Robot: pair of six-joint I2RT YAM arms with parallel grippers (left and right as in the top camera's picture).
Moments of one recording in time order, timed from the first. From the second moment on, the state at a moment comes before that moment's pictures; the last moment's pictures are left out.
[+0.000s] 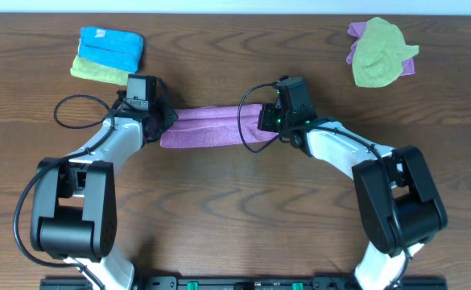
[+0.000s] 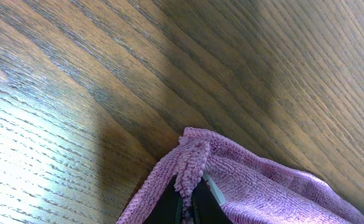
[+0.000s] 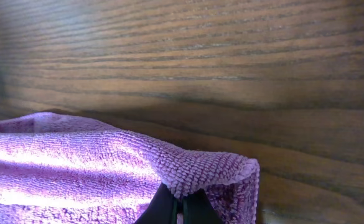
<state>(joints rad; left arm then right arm) -0.10 1.83 1.03 -0.26 0.07 -0.77 0.39 1.93 1.07 -0.03 -0.11 0.53</state>
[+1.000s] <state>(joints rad) -0.08 1.73 1.03 -0.30 -0.05 -0.71 0.35 1.93 1.07 -0.06 -0.01 0.51</state>
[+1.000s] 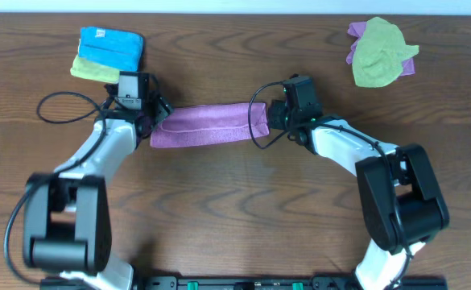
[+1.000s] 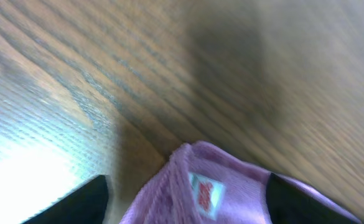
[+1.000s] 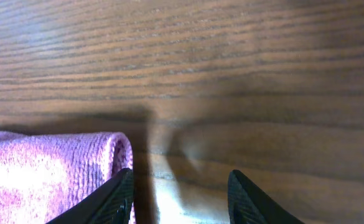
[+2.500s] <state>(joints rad) -0.08 1.89 1.03 -0.26 0.21 -0.90 0.35 1.94 1.07 -0.09 -0.26 0.82</state>
